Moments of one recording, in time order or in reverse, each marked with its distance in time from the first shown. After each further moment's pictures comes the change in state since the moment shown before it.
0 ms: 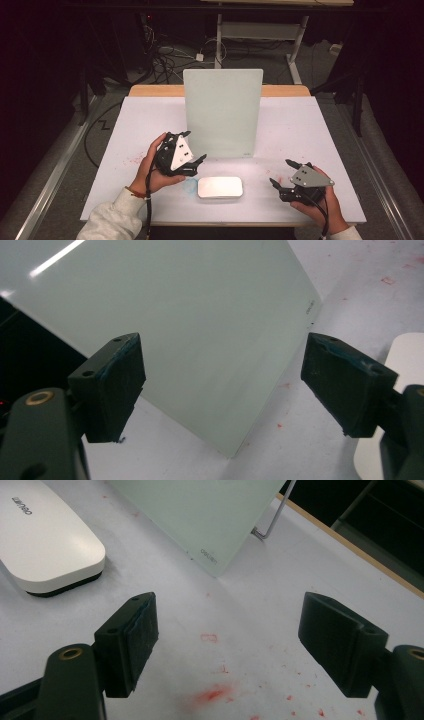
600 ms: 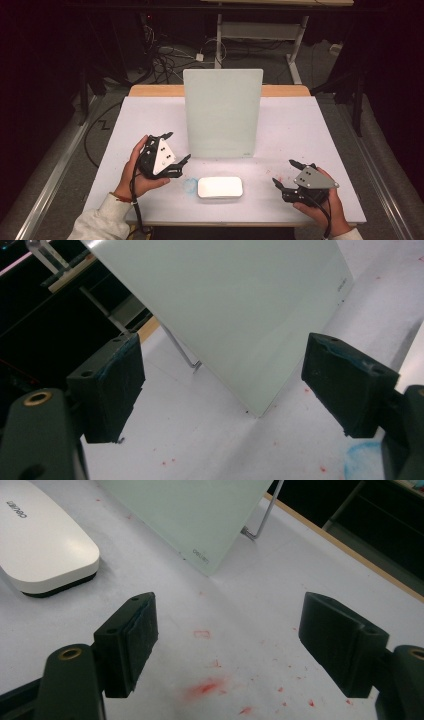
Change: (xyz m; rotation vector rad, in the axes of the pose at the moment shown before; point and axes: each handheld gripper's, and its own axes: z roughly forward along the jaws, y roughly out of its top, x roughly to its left) left arm 0.010 -0.027 -0.026 0.008 0.069 -0.042; right arm -0.001 -0.003 -0.007 -0.012 -0.028 0.016
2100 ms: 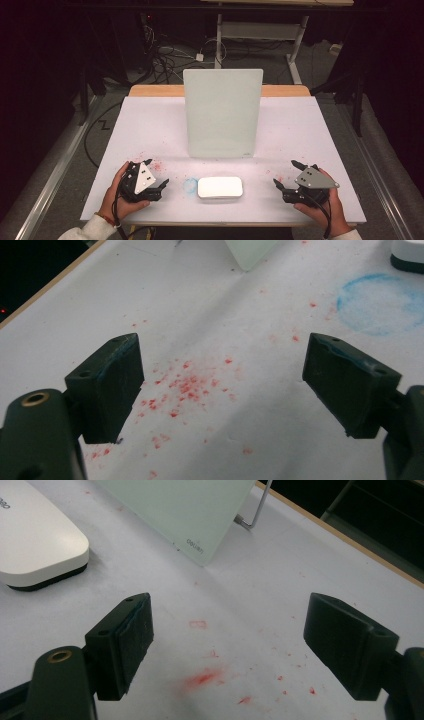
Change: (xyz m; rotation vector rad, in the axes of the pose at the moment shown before) left arm -0.011 -0.088 -0.018 0.177 -0.021 -0.098; right arm -0.001 -0.007 0.003 0.011 -0.010 0.032
